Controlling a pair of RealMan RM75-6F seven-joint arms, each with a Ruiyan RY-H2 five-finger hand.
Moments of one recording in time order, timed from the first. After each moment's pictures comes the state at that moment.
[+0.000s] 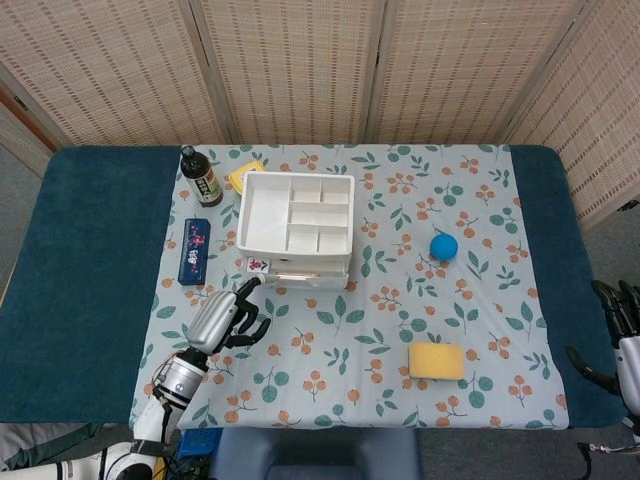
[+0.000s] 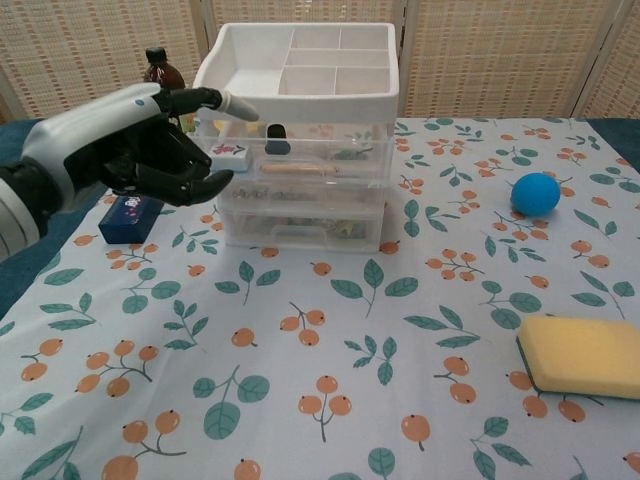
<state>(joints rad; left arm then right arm) -0.50 -1.57 -0.27 -1.79 1.33 1.09 0.03 -0.02 -1.07 0.07 -1.57 -1.59 1.67 0.13</state>
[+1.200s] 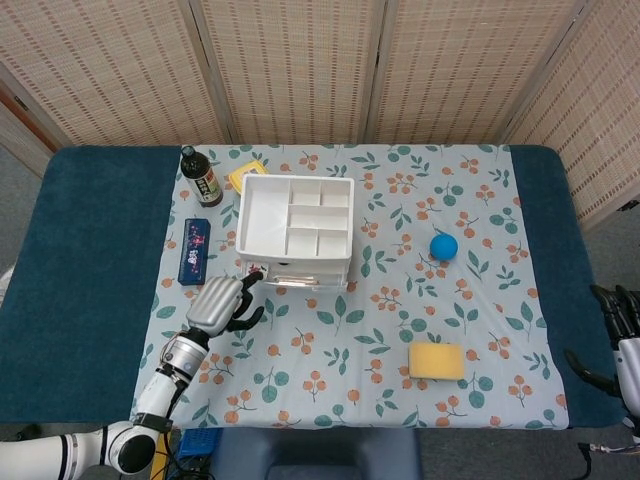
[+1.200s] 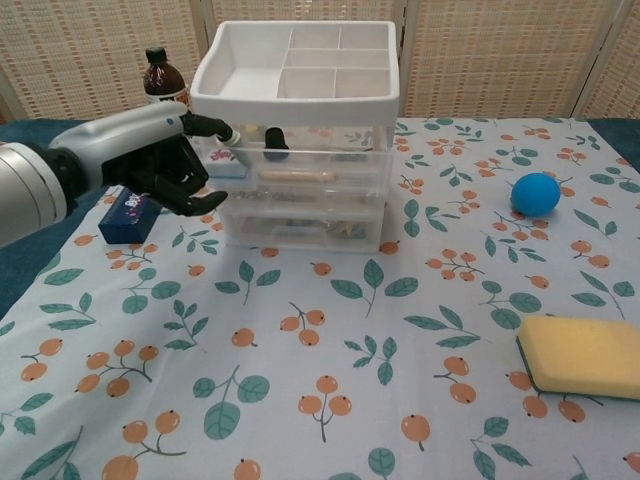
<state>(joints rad) -0.65 -1.52 -0.25 -1.75 1.11 1.05 0.30 -0.02 -1.07 0.06 -1.56 -1.58 1.63 0.20</state>
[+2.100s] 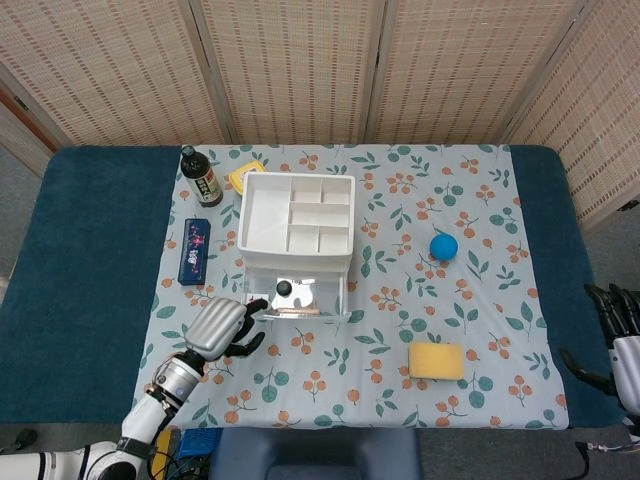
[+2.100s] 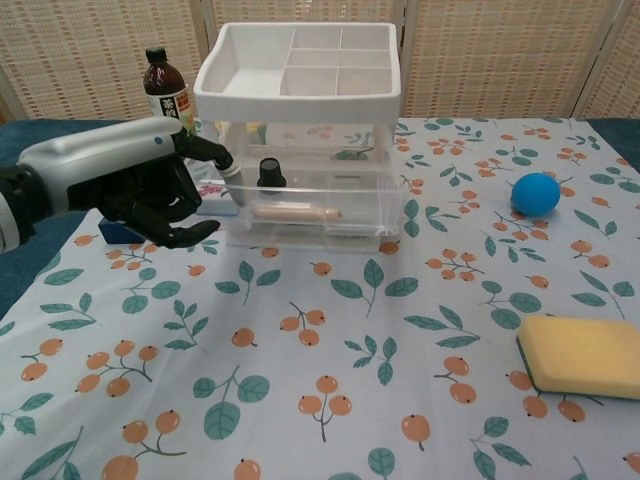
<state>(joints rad) -0.63 -1.43 -0.14 -1.90 1.20 1.08 0.32 -0.01 -1.07 0.06 -1.56 -1.59 1.63 0.20</state>
